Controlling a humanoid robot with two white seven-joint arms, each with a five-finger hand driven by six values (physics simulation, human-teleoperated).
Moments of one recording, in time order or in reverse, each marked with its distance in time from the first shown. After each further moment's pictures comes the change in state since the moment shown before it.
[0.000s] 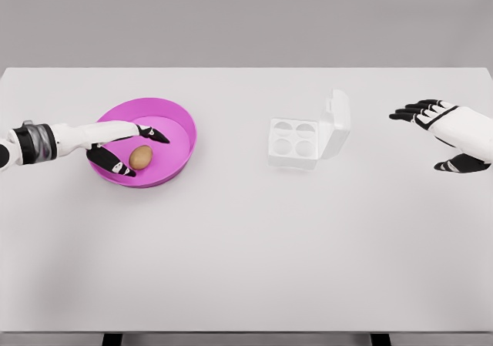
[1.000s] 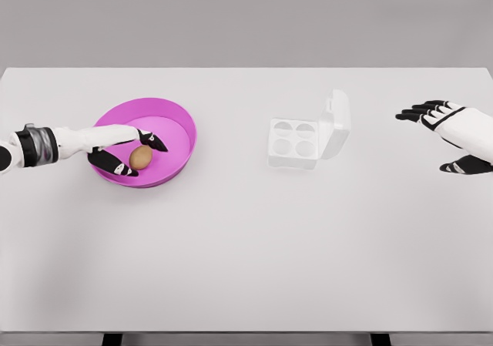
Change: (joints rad) left arm 0.002 0.002 -0.016 0.004 -0.001 0.000 0.000; right arm 0.021 -0.001 -0.030 -0.005 0.000 0.000 0.000
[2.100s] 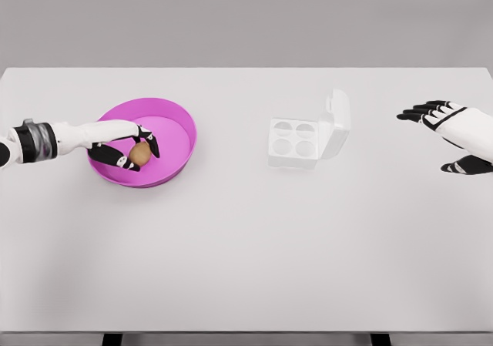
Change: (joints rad) left arm -0.012 0.001 0.006 -0.008 -0.001 -0.001 0.000; right arm 0.000 -0.002 -0.004 0.006 0.001 0.000 0.000
